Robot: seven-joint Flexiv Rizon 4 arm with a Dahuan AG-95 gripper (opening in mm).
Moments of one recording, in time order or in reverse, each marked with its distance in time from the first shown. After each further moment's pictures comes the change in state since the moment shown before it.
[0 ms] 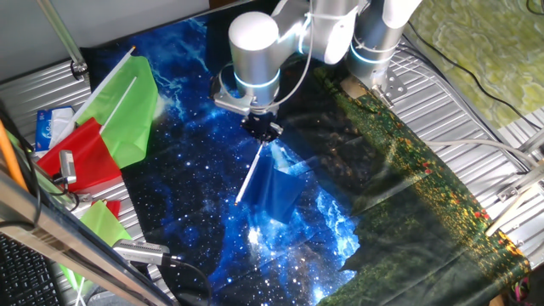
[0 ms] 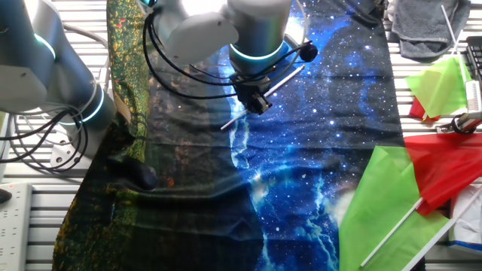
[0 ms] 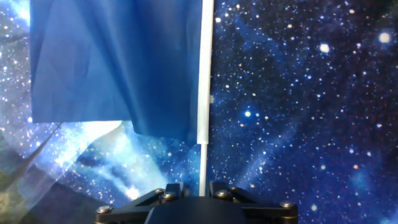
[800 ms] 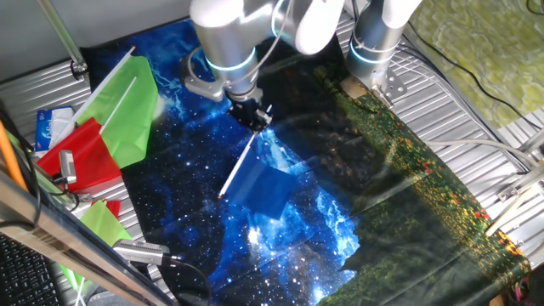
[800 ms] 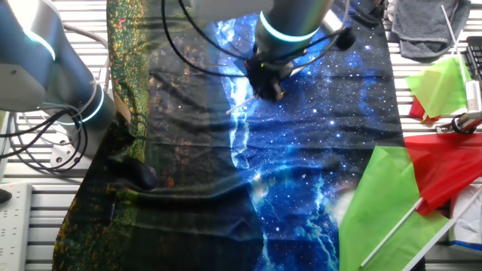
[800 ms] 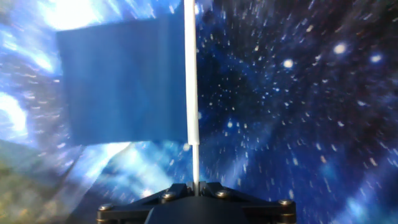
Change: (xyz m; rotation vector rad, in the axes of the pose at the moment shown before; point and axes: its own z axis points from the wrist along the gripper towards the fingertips) arm -0.031 -0.007 -0.081 -0.103 0.086 0.093
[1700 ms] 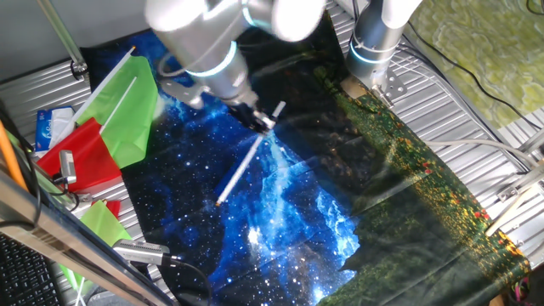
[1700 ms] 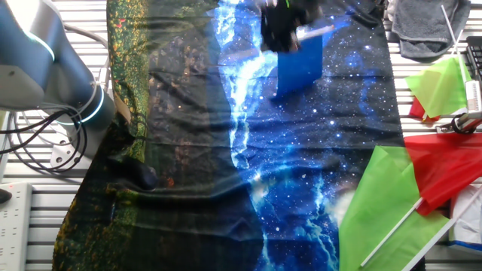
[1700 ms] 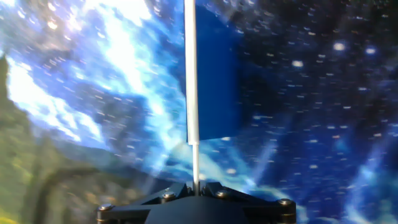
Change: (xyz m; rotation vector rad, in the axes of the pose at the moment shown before) arm -0.028 0.078 -0.094 -0.097 0.108 0.149
